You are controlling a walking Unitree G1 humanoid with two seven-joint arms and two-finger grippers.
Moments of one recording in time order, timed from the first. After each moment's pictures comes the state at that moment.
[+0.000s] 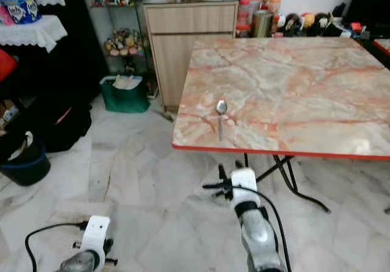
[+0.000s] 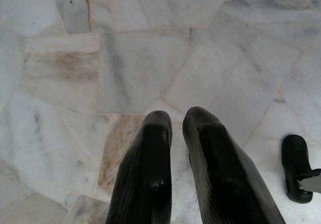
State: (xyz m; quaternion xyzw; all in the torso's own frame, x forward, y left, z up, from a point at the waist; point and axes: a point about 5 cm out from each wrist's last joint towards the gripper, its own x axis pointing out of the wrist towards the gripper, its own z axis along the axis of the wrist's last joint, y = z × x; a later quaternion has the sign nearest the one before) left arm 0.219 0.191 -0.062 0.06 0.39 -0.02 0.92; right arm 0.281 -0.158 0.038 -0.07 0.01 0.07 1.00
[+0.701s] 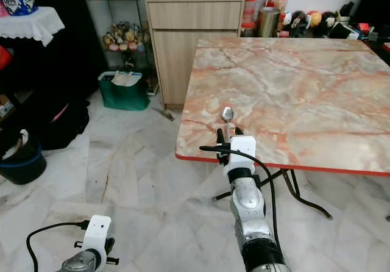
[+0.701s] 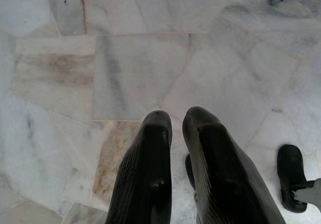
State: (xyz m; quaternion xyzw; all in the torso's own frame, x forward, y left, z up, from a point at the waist) left arm 0.219 0.188 -0.062 0.06 0.39 -0.02 0.92; right arm 0.319 -0.139 0.086 -0.02 -0.04 0.03 1.00
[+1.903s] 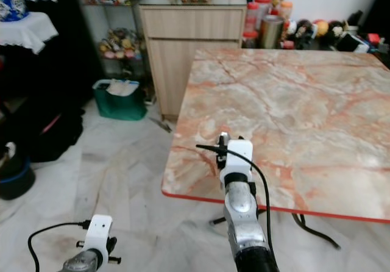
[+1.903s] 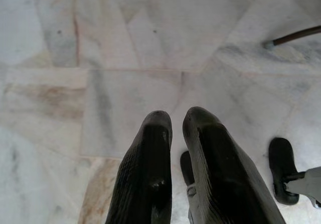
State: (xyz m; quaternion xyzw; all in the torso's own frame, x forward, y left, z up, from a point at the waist) left arm 0.220 0.185 -0.062 0.05 0.38 -0.02 0.92; right arm 0.308 -0.132 0.075 -0.03 0.02 -0.03 1.00
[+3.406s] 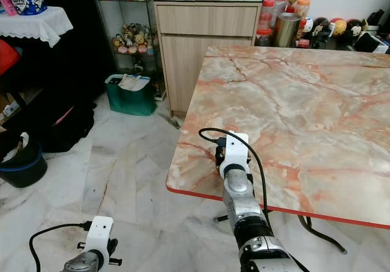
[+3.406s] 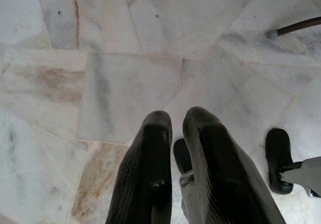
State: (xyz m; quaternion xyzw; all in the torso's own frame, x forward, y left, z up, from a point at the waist) left arm 0.218 0.183 -0.064 0.05 0.39 -0.02 0.92; right arm 0.340 -0.138 0.061 -0.02 0.15 -0.05 0.99
